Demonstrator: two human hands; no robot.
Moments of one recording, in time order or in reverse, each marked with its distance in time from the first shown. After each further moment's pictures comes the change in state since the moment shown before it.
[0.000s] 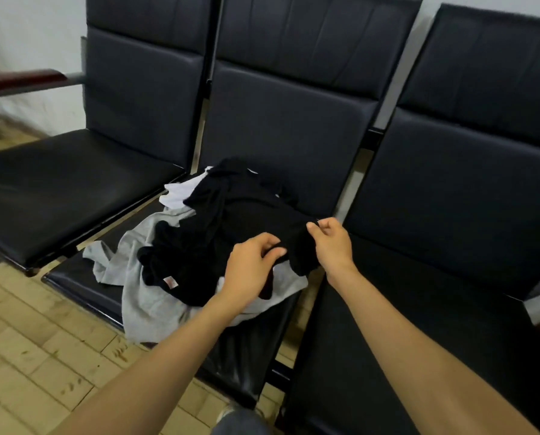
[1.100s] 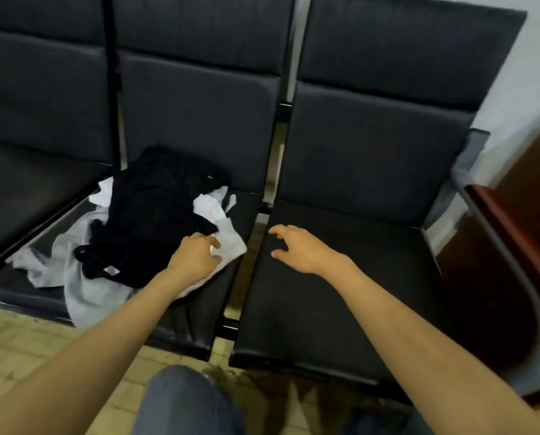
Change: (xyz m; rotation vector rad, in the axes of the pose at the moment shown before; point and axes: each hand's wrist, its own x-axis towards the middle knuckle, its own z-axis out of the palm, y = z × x) left_hand -0.030 0.019 0.016 0.596 -0.447 -0.070; right_hand -0.089 0.008 -0.126 -0.852 -0.495 -0.158
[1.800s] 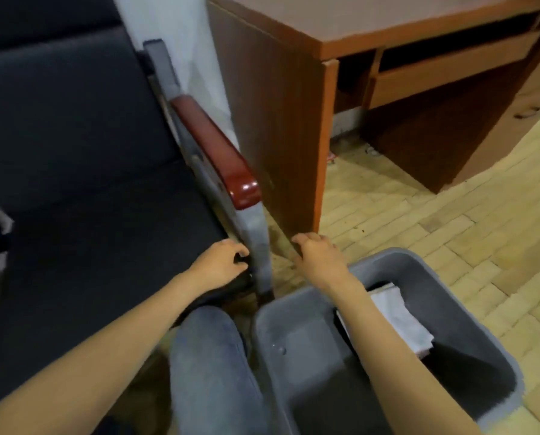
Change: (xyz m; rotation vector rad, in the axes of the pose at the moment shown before) left_hand -0.142 0.411 0.259 0.271 -0.585 0.730; right_hand -0.399 0.319 0.069 0.224 0.385 0.828
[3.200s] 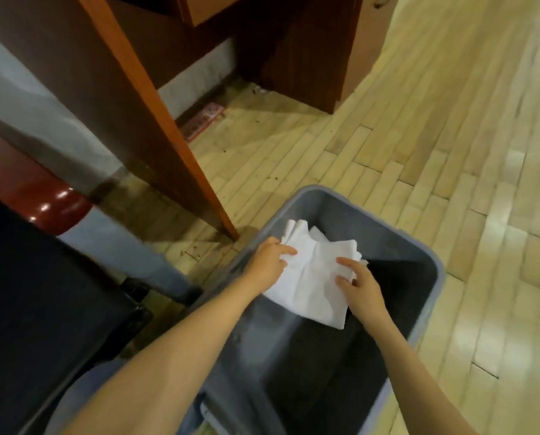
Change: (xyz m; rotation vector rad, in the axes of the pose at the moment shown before) left_hand 0.110 0.148 0.192 -0.138 -0.301 0.295; right_hand -0.106 0.202 0.116 0.951 0.400 0.741
